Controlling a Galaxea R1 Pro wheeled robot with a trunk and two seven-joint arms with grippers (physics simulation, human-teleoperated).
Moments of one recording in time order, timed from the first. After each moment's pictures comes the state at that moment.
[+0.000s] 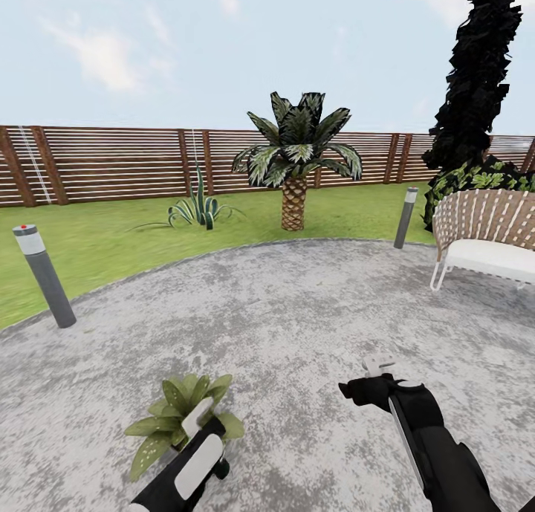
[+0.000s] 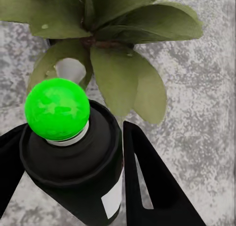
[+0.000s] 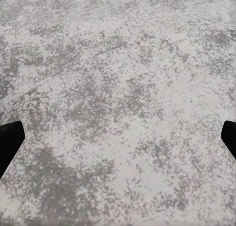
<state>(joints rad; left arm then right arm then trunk) -0.46 -0.11 -0.43 -0.67 1.09 -0.10 0.69 -0.34 -0.02 -0.04 -1.41 0.26 0.85 0.32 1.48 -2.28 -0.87</state>
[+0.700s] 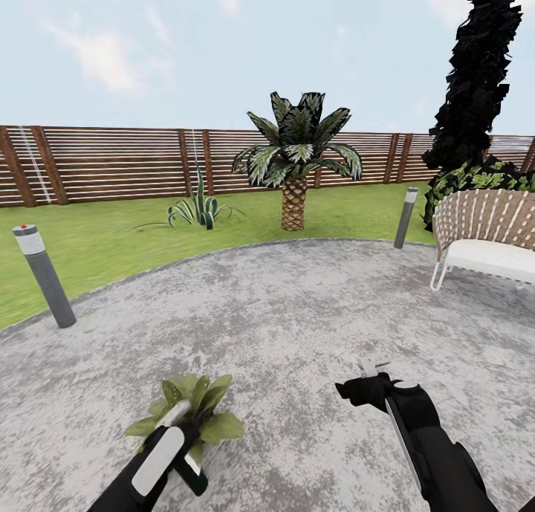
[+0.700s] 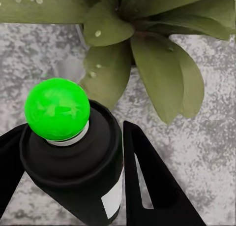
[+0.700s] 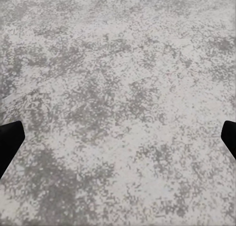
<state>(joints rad) -0.41 0.01 -0.25 -0.82 1.10 0.22 0.70 -0.34 -0.02 -0.02 -1.40 0.27 0.83 0.32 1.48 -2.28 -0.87</state>
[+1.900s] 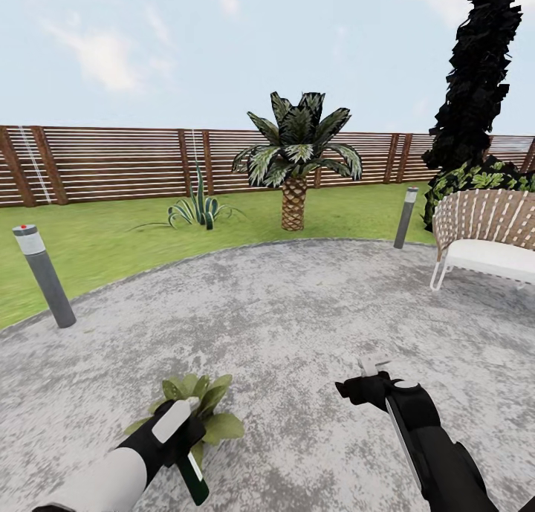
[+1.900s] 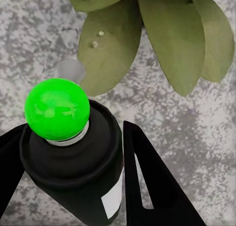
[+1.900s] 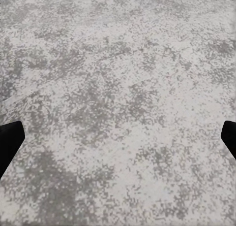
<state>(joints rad) -0.66 -0.03 -0.25 -0.39 1.09 0.41 0.63 -0.34 -0.02 -0.02 -1.41 0.27 0.83 0.32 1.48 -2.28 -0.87</state>
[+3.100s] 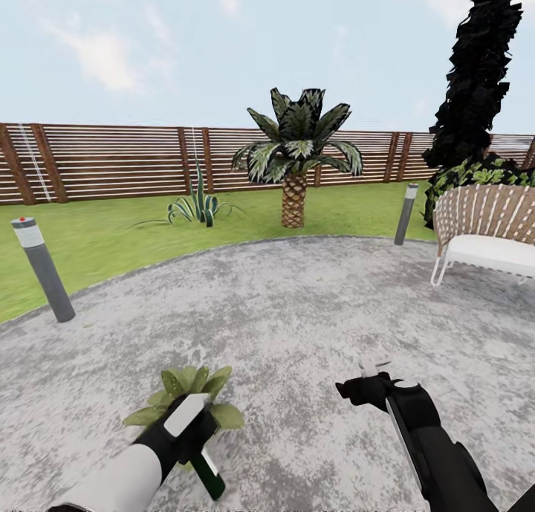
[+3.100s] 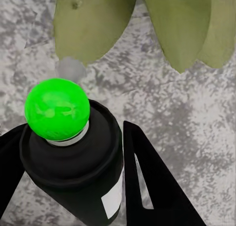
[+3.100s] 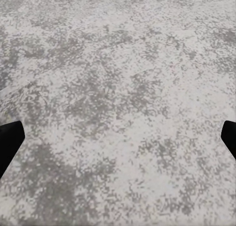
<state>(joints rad) -0.67 -0.09 -0.23 -0.43 1.16 0.35 0.74 -0.34 -0.02 -0.02 -1.41 0.27 0.84 0.32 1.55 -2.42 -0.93</state>
